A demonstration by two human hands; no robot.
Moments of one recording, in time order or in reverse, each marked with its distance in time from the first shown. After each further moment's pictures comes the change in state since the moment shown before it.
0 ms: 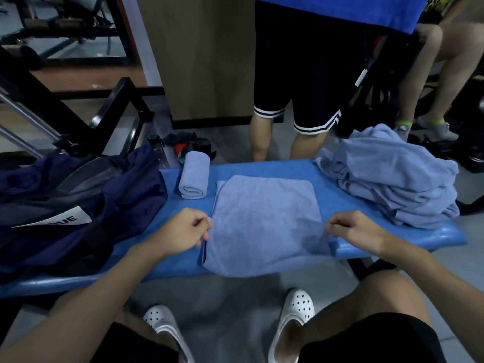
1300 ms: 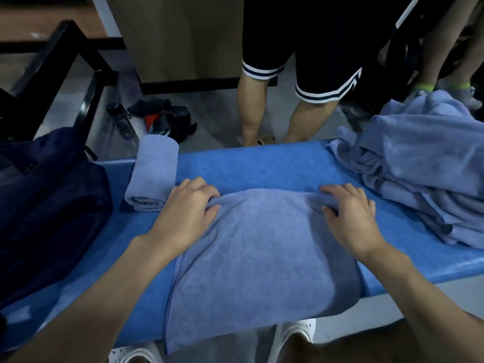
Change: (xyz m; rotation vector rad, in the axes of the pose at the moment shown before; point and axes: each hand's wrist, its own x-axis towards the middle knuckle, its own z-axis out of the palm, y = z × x) left_hand 0.141 0.001 0.045 0.393 0.219 0.374; right_hand 0.118 0.024 0.044 -0.393 0.422 0.064
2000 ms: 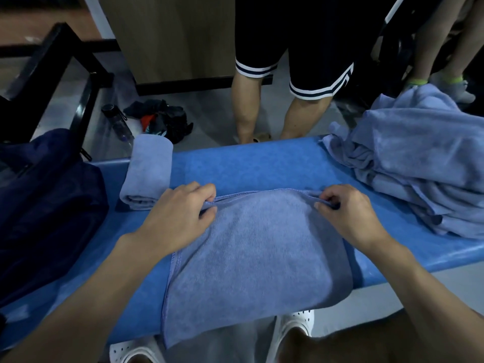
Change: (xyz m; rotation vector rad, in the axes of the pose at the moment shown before) left_hand -0.009 0.006 -0.011 0.040 -0.072 0.081; right_hand 0.000 0.007 -0.012 0.218 -0.028 0.032
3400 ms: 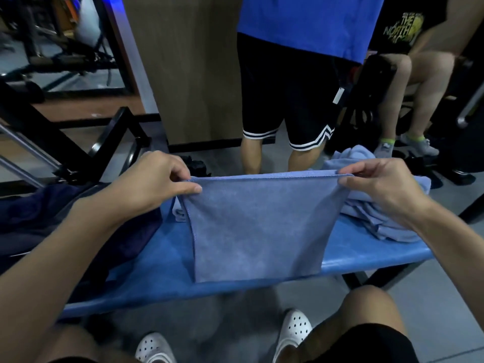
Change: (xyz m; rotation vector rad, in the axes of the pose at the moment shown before) left_hand -0.090 0.089 -0.222 -0.137 0.168 -0.020; right_hand -0.090 -0.090 -0.198 0.593 0.075 -0.084
